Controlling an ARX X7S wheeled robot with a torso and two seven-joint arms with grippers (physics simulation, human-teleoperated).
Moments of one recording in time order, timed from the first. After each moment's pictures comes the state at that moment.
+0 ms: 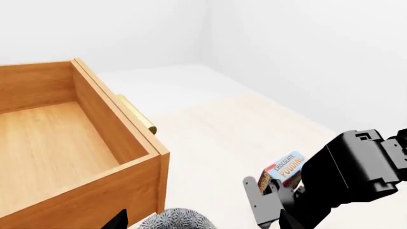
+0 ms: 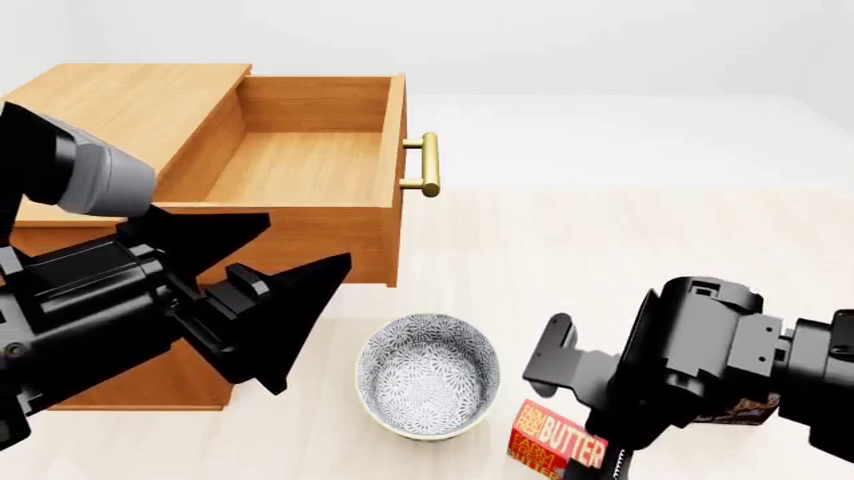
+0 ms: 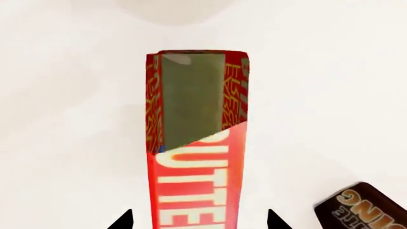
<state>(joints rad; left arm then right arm) -1.42 -1.28 1.04 0.64 -2.00 -0.47 -0.32 1.50 0.58 -1.84 0.10 1.17 1.17 -0.26</state>
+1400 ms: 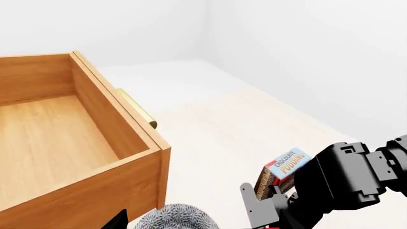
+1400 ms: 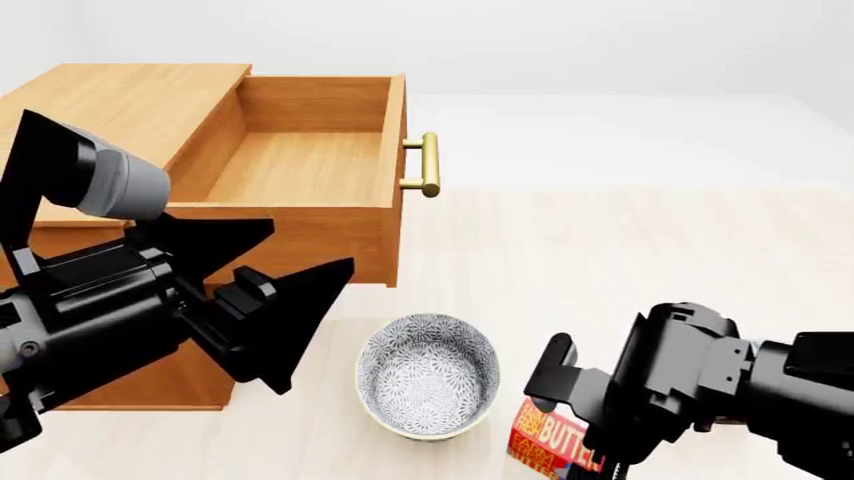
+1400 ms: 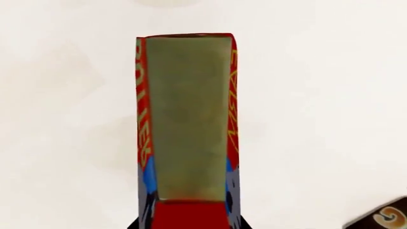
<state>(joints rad) -1.40 -1.26 1.03 0.63 -1.99 -0.48 -0.32 1.41 0.54 -1.88 0.24 1.12 1.09 -0.29</state>
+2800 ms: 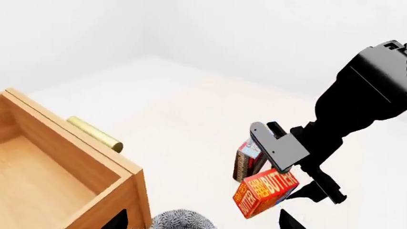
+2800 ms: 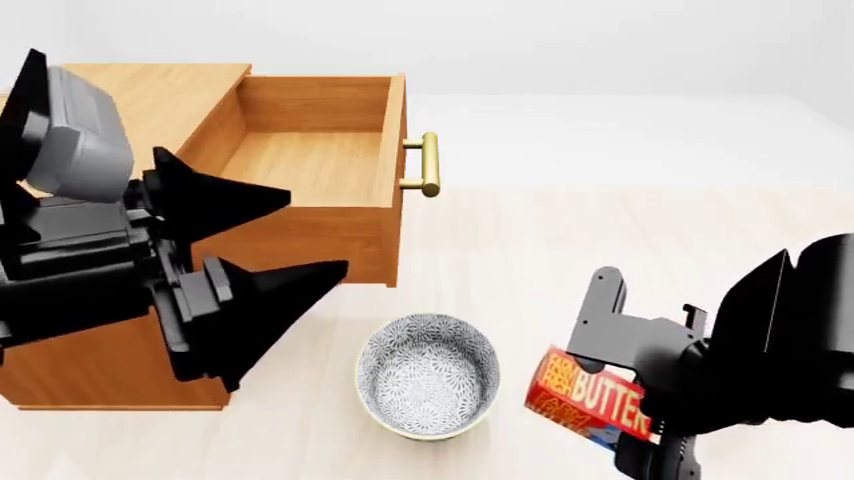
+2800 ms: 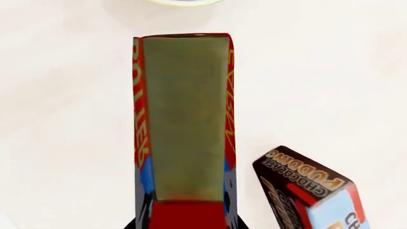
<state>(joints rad) -1.51 -1.20 0.99 0.43 -1.77 -0.70 0.14 1.77 0.84 -1.75 -0.31 1.30 1.30 -0.13</state>
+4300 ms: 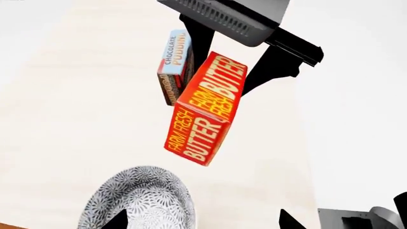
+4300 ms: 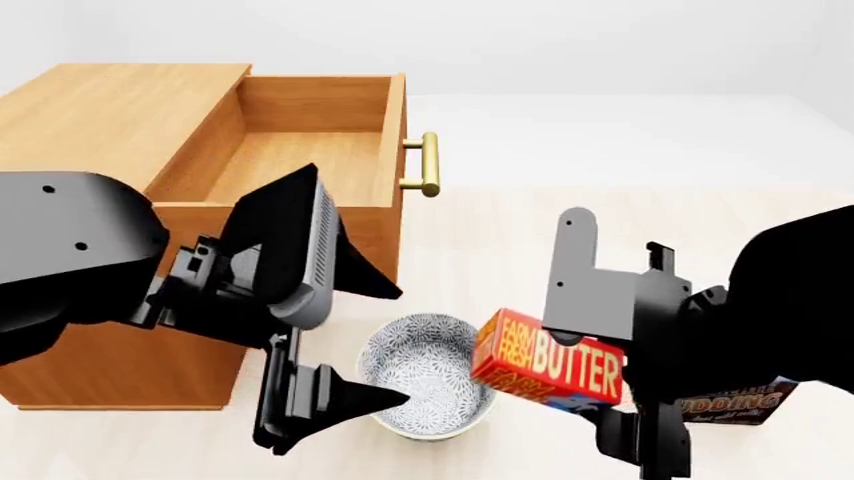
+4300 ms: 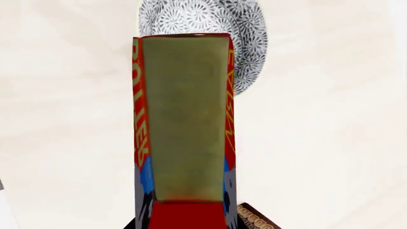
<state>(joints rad) -1.55 -0.85 1.19 0.27 -1.18 -0.82 0.72 1.98 0.85 -1.66 -0.50 1.31 1.26 -0.27</state>
